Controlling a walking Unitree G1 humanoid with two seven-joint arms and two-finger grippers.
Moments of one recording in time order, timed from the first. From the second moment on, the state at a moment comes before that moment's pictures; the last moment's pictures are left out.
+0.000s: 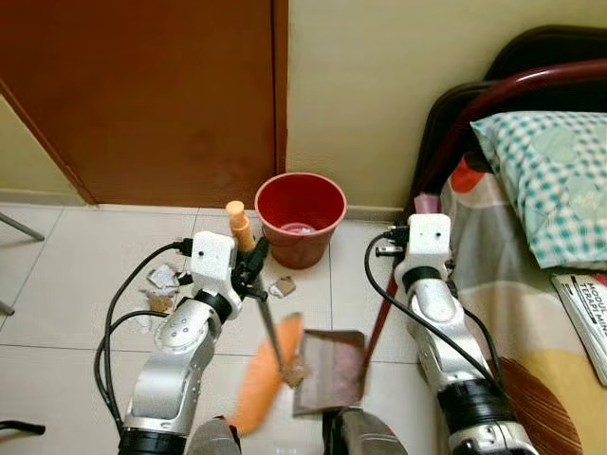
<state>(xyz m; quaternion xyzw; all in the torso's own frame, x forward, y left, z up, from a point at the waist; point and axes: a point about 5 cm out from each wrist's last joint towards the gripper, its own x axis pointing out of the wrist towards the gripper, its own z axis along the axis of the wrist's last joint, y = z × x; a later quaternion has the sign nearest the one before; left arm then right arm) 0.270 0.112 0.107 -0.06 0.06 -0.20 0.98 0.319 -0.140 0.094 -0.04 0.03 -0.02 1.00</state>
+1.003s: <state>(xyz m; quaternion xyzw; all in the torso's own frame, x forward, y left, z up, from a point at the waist) 0.278 0.191 0.118 -0.02 0.00 -0.05 1.00 0.312 -0.169 0.099 0.01 0.01 -0.04 1.00</state>
